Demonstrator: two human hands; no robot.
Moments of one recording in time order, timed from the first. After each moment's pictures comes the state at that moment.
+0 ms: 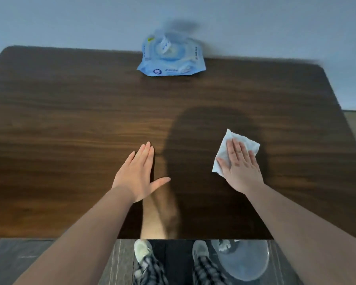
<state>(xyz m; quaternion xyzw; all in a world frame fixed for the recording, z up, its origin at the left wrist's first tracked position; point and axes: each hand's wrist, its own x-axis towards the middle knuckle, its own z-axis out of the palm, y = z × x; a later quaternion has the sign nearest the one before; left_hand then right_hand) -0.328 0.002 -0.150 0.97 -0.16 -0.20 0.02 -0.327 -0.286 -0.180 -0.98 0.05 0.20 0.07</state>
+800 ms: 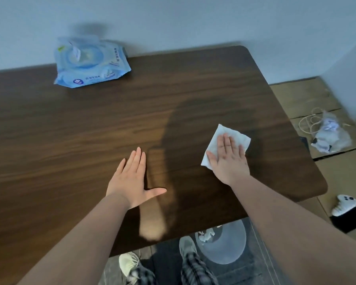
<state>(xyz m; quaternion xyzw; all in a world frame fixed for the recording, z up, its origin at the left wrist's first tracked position) -0.322 -0.133 -0.162 0.94 -0.23 -0.23 0.00 -0.361 -0.404 -0.180 -0.96 0.19 0.20 0.08</state>
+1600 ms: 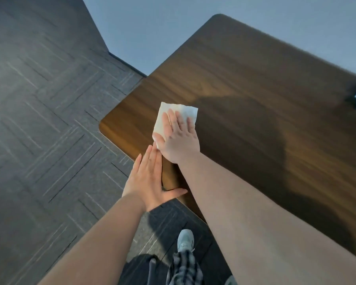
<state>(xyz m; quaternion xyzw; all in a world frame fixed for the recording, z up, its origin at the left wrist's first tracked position) -0.446 0.305 -0.177 0.95 0.21 -0.18 0.12 -0.308 0.267 -0.190 -0.89 -0.41 0.19 0.07</state>
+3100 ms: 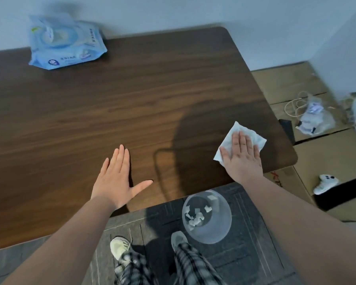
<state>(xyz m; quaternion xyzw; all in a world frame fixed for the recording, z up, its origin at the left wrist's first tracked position) -0.399 -0.149 -0.172 0.96 -0.20 -0.20 0.00 -0.458 -0.473 -0.180 -0.95 0.25 0.18 0.08</state>
